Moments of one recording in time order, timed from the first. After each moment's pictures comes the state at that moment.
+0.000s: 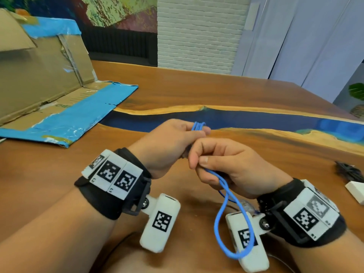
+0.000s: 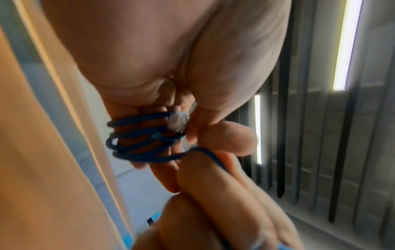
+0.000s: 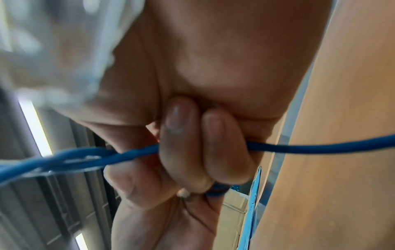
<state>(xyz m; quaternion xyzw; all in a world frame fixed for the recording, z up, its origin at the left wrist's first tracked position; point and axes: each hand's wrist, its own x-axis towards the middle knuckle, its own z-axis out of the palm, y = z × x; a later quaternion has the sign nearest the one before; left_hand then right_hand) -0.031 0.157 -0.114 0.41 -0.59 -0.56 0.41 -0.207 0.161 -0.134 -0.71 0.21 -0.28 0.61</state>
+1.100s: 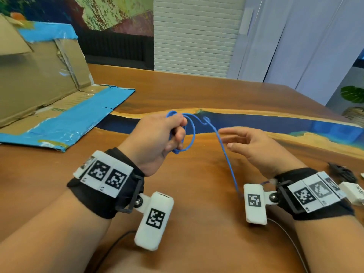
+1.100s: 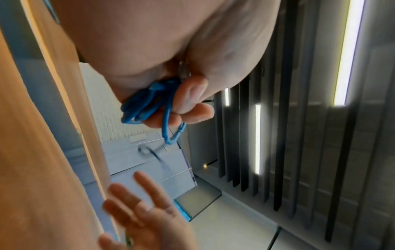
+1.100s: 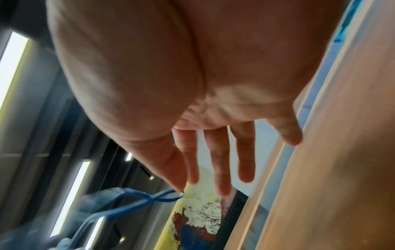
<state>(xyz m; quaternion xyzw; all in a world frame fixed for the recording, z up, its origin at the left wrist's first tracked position) -0.022 0.153 -0.107 0.41 -0.51 -0.55 0.52 -0.267 0.121 -0.132 -0.69 0.54 -0.34 0.35</state>
